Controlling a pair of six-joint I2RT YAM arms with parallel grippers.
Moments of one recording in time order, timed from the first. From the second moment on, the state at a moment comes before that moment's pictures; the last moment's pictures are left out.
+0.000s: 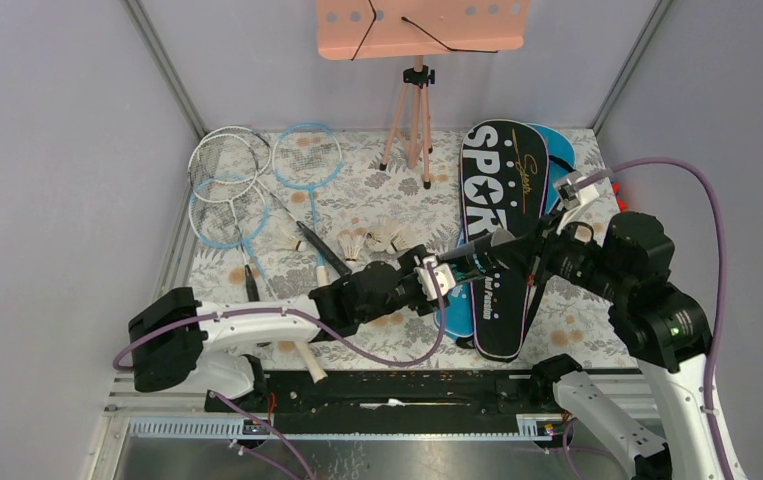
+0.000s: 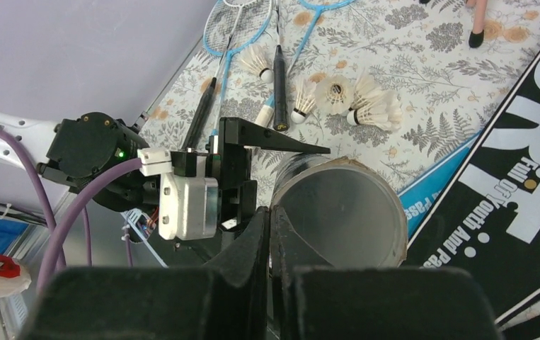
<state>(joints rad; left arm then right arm) -1.18 1.39 0.80 0.36 -0.14 0.31 0.36 0.73 1.26 -0.84 -0.44 0.31</state>
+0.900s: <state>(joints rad) -1.18 1.07 0.52 0.44 -0.13 0.30 0.36 0.58 1.20 -0.86 -0.06 0.40</state>
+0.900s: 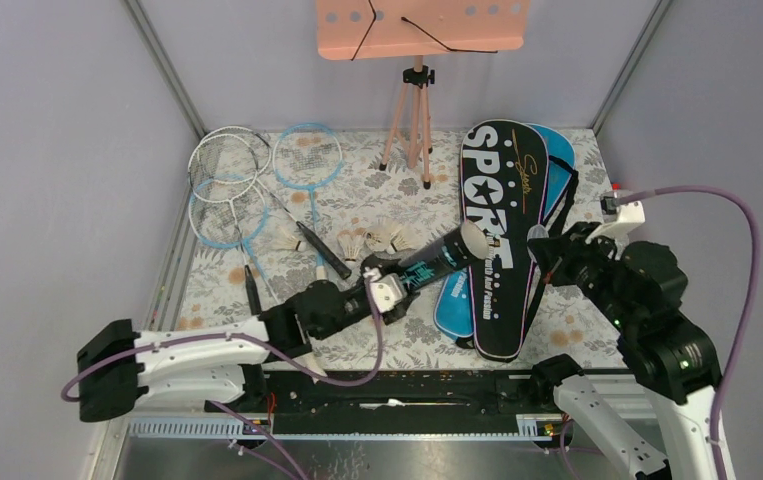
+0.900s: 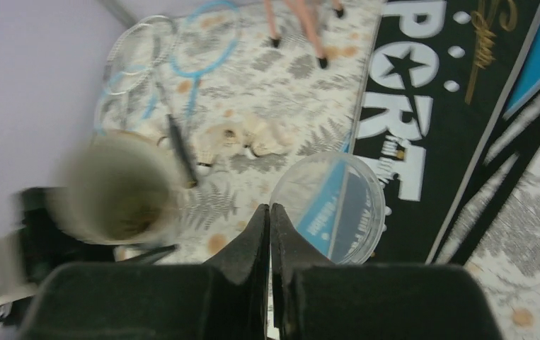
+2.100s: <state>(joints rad) -1.18 0.41 0.32 0.41 -0.76 0.06 0.79 1.53 0.79 -0.10 -0.17 0.43</state>
